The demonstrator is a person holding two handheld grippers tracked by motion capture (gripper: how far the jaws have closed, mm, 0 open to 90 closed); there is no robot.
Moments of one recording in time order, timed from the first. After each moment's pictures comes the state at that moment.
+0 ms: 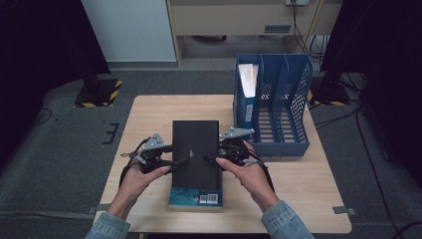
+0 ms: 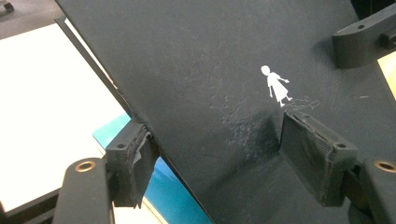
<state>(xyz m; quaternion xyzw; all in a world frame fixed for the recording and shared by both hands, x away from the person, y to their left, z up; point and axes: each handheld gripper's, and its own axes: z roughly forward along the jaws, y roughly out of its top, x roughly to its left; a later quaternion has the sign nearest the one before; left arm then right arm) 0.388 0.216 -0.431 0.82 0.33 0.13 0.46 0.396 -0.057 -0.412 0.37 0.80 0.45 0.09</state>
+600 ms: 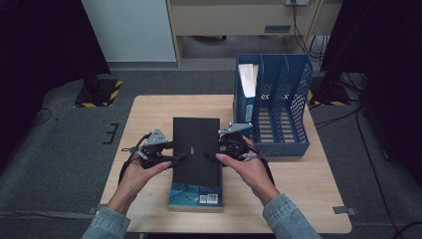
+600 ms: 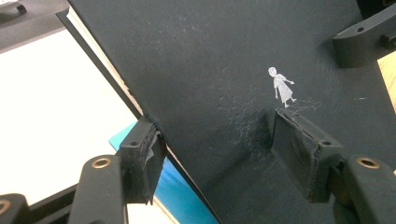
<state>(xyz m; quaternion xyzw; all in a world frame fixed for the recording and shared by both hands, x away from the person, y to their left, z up) 0.395 0.212 -0.422 0.83 0.33 0.14 0.44 0.406 -0.057 -0.406 0.37 0.82 0.43 0.09</state>
